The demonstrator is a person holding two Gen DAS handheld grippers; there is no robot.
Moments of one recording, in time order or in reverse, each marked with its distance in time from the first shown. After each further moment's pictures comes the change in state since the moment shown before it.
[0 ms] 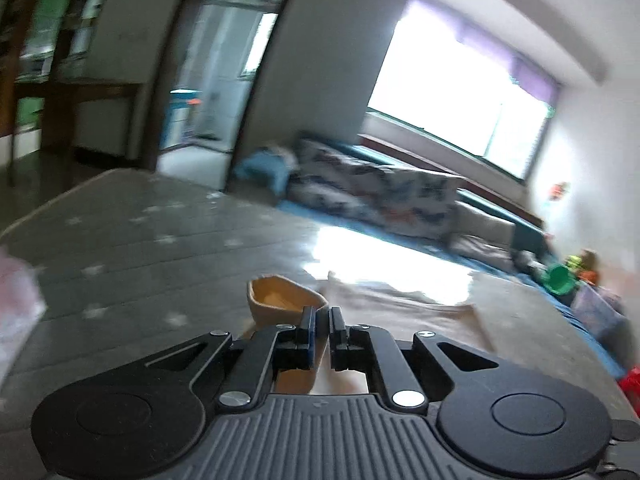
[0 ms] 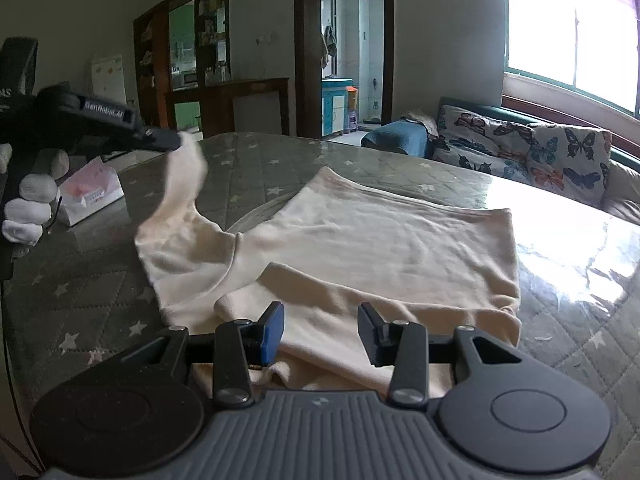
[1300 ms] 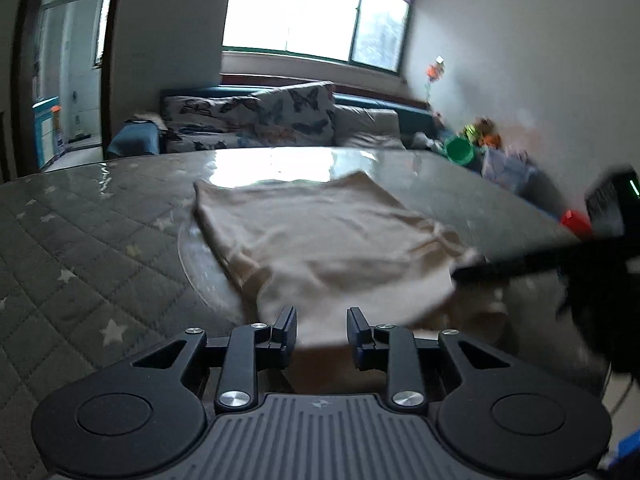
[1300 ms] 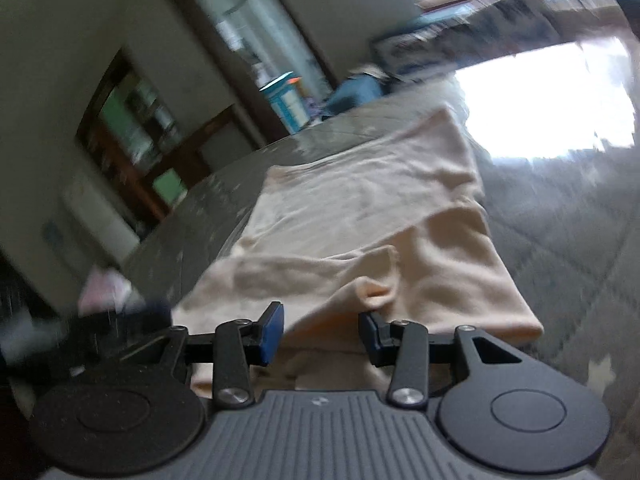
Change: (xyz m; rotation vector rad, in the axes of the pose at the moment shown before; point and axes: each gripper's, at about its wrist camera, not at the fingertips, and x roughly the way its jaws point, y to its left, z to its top) left arm 0.006 -0.015 -0.081 0.377 0.215 -0.257; right arm 0.003 -0.075 -0.032 0.597 0.021 0.130
